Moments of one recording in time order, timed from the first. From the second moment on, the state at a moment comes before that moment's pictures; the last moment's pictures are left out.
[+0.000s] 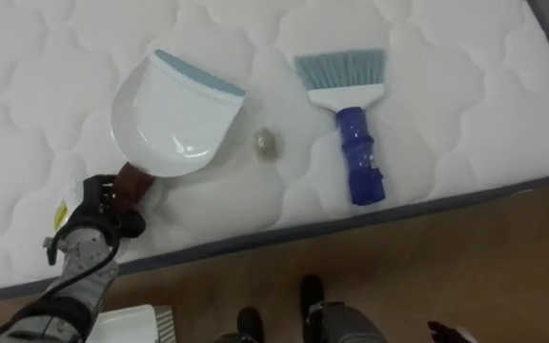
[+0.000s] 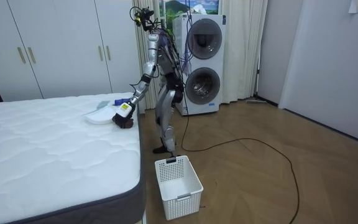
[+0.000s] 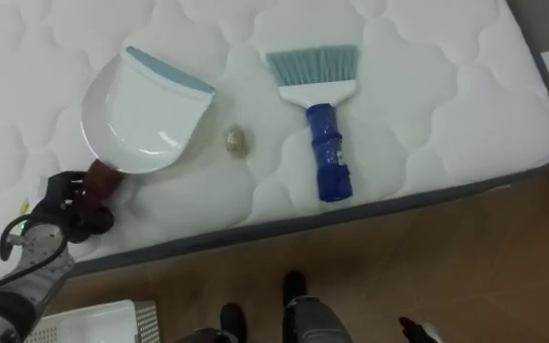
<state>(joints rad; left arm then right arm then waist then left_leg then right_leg) -0.47 0.35 -0.14 1.24 0.15 -0.12 0.39 -0.10 -0.31 0.33 1.24 0.04 -0.03 -0.11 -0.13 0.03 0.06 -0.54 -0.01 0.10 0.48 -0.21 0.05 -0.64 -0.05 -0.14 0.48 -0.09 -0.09</state>
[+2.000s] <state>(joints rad) -0.36 0.49 -0.23 1.20 0.57 -0.14 0.61 -0.11 -0.36 0.19 1.28 0.31 -0.10 -0.06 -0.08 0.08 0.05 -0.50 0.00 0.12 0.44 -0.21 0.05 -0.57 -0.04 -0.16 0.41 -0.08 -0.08</state>
